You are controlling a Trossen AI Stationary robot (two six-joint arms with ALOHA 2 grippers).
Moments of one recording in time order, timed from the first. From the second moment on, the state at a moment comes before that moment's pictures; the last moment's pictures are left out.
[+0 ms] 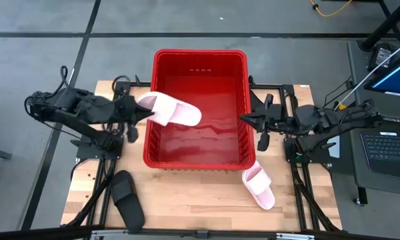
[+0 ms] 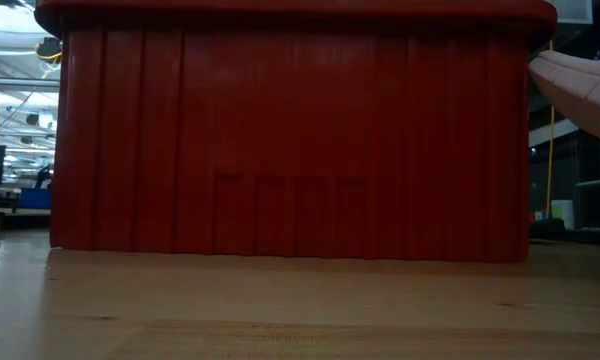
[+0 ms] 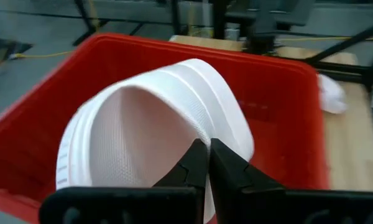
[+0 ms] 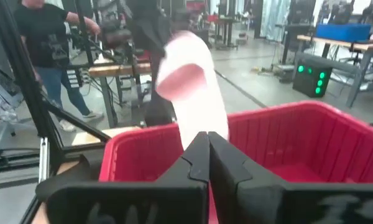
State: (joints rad) left arm -0.25 1.04 1.52 -1.05 -0.57 -0.26; right arm 0.26 0.96 1.06 -0.16 0.48 0.06
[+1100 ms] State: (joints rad) left arm 0.06 1.29 1.70 -1.03 -0.11 -0.01; right arm 0.23 1.37 1.77 -0.78 0.39 -0.13
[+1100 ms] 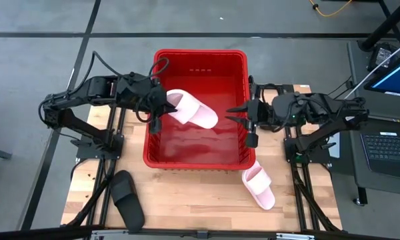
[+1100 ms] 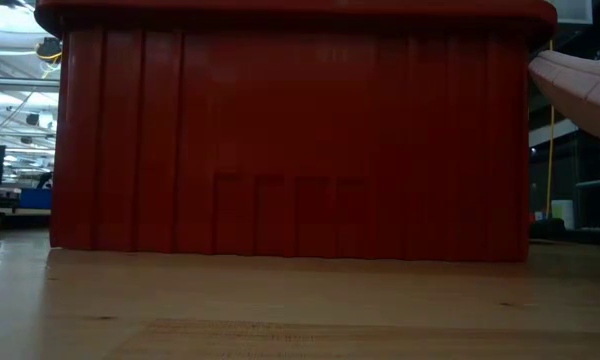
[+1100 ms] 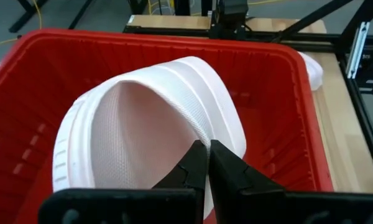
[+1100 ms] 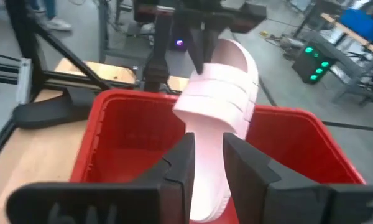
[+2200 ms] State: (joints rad) left arm 0.24 1.40 1.70 -0.83 -0.11 0.16; right arm 0.08 1.51 2.02 -1.14 0.29 -0.24
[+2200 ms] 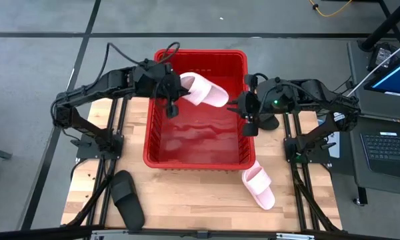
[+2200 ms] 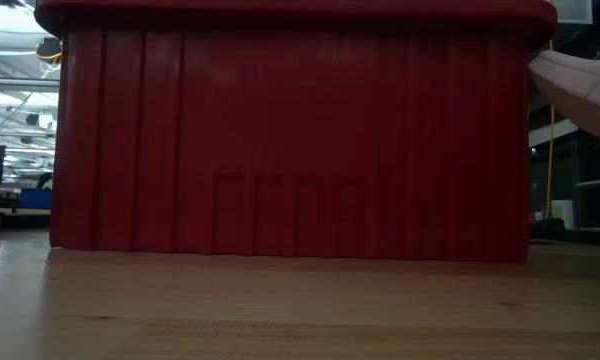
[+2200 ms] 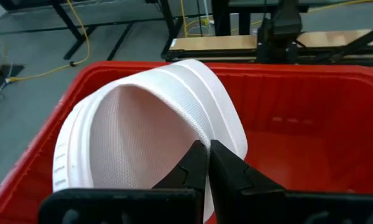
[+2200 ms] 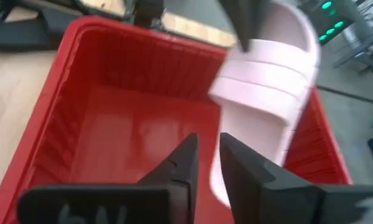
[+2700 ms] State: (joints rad) left arm 0.41 1.55 1.70 -0.68 -0.02 0.11; right arm 0.06 1.51 2.02 -1.27 0.24 -0.22
